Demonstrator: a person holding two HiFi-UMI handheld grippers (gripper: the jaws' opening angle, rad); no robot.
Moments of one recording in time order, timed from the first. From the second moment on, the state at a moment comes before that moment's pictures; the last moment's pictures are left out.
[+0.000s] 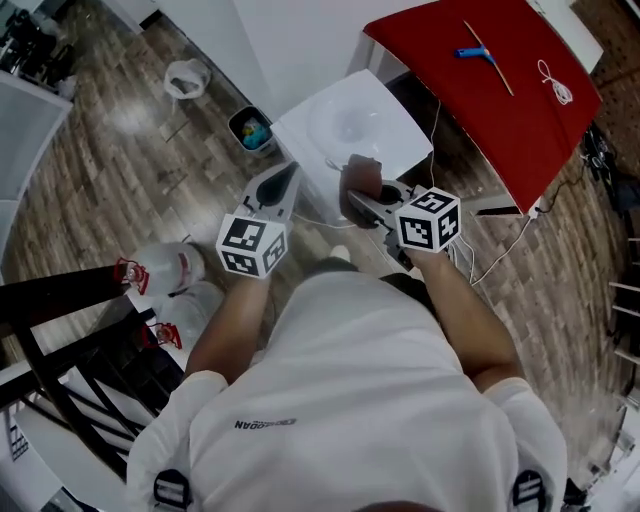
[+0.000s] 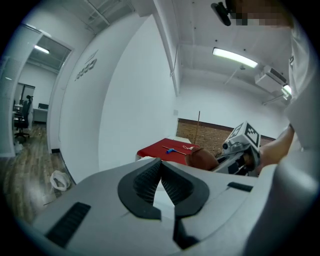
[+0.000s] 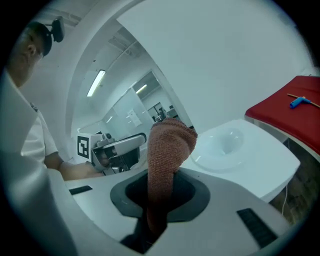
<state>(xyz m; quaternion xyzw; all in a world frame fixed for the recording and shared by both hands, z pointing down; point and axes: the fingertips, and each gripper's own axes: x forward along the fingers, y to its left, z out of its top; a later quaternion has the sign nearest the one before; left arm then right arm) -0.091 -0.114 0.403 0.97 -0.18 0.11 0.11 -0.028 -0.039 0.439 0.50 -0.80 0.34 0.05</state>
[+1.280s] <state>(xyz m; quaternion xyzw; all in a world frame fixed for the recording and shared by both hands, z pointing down) -0.072 -0.028 0.400 0.87 -0.46 0.08 0.15 0.033 -0.072 0.473 0.24 -0.84 0.46 0.13</state>
